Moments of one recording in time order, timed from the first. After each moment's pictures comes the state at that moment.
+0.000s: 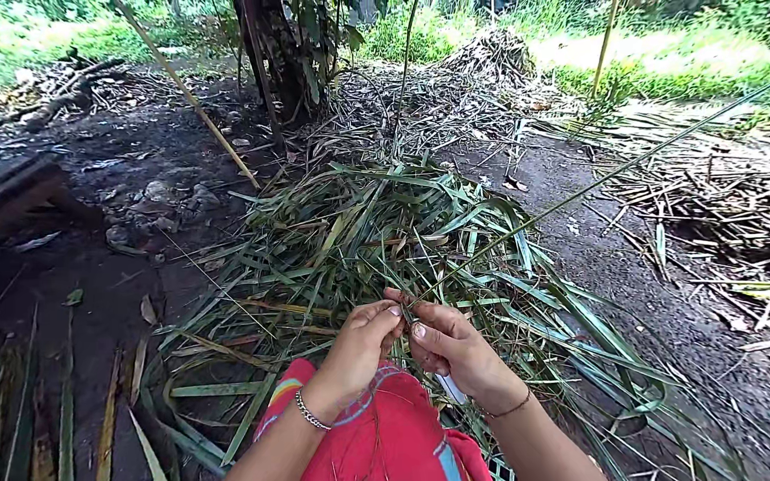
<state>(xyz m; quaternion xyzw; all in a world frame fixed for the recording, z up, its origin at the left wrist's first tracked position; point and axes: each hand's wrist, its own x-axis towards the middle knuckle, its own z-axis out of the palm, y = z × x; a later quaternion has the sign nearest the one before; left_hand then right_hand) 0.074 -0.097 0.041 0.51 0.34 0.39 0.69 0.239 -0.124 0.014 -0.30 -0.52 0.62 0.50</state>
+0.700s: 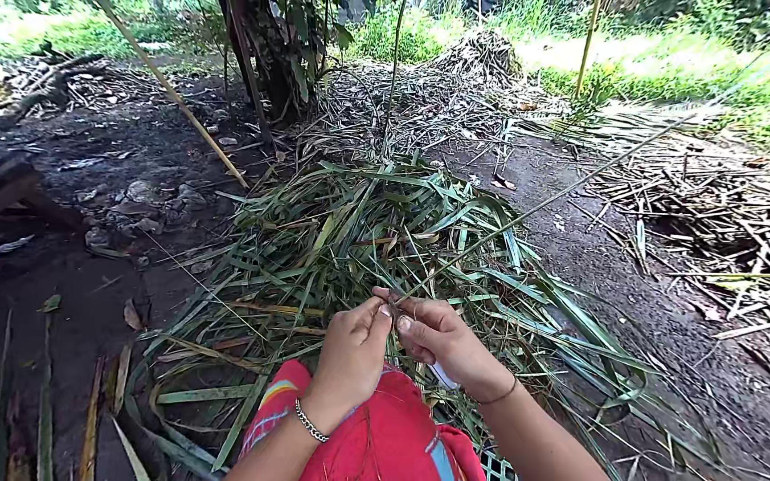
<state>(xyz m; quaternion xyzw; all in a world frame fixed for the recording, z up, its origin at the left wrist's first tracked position) 0.073 -0.098 0.029 0.69 0.42 0.40 0.43 0.237 -0.121 0.014 -0.34 -0.55 0.57 0.50</state>
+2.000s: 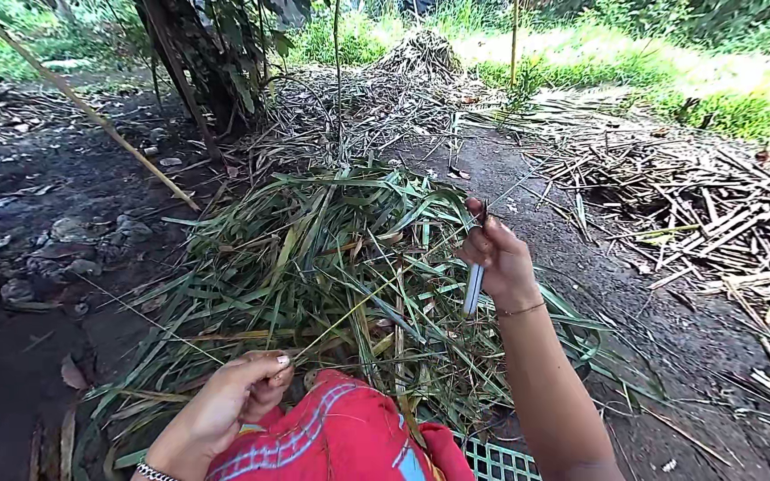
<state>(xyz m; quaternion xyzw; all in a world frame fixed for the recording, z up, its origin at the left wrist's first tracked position) -0.010 -0.067 0.025 0.49 0.42 0.21 0.74 0.380 -0.085 0.018 -0.31 -0.40 0.44 0.74</state>
